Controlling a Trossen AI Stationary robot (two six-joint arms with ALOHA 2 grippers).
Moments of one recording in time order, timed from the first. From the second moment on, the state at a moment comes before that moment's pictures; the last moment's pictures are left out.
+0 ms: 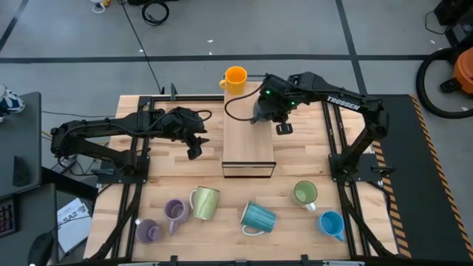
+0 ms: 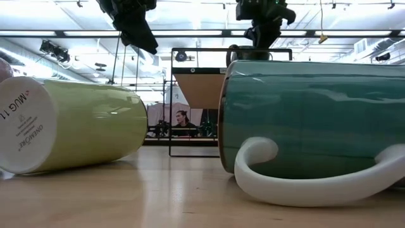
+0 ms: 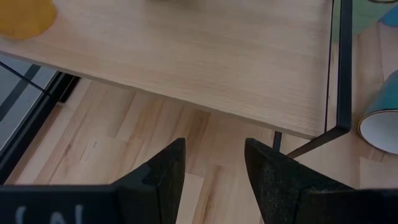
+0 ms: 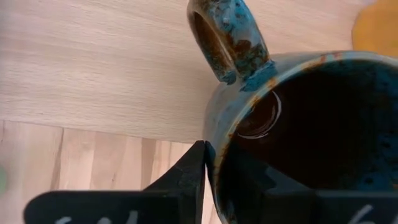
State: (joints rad) left arm 0.16 1.18 1.07 -0.64 -0.11 -0.09; right arm -0.35 1.64 1.75 -1.31 0.03 -0.54
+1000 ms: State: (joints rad) left arm 0.16 1.18 1.07 -0.64 -0.11 -0.09; right arm -0.35 1.64 1.75 -1.21 0.04 -0.53
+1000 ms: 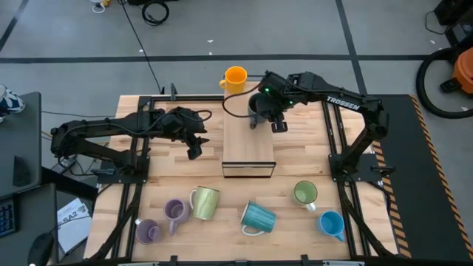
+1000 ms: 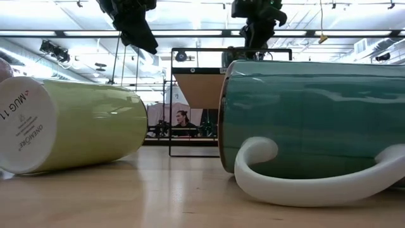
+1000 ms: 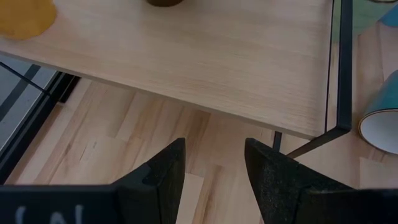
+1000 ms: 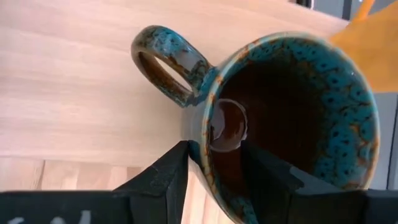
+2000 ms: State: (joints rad) left arm 0.16 1.18 1.07 -0.64 -0.11 -0.09; right arm -0.52 1.64 1.75 -1.04 -0.04 -0.48
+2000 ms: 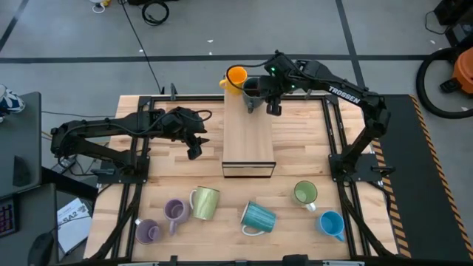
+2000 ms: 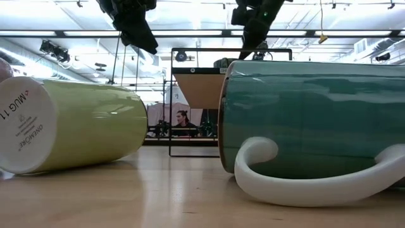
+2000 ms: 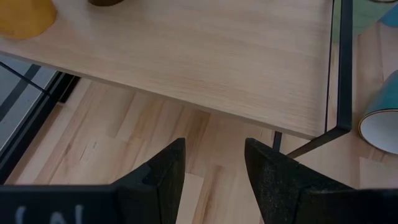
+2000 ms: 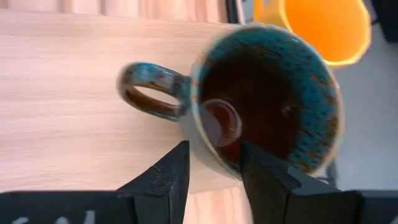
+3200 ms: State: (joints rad) left arm 0.16 1.18 1.07 -0.64 -0.11 -0.09; right arm -0.61 1.67 1.75 -0.97 -0.05 -0.54
